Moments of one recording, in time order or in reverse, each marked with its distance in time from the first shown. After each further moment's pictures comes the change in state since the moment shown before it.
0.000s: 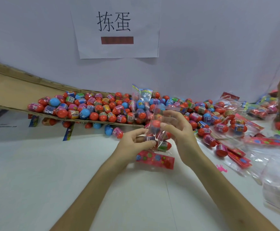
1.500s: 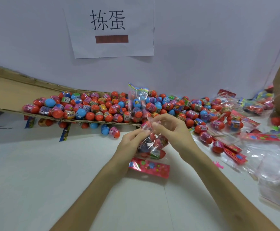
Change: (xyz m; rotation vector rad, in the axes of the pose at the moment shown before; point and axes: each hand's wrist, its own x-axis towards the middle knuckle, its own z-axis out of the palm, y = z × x) left_hand -0.007 0.002 0.016 -0.088 0.069 -0.056; right_hand -0.003 -0.009 -0.001 -0.226 -0.120 -0.047
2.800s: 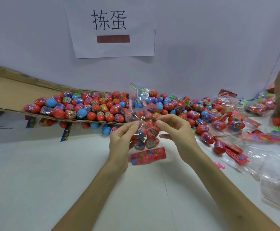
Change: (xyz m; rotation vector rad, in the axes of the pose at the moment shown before) left_hand 0.005 0.003 -0.003 -0.247 0.321 0.097; right_hand 0.001 0.001 0.001 0.106 0.134 0.121
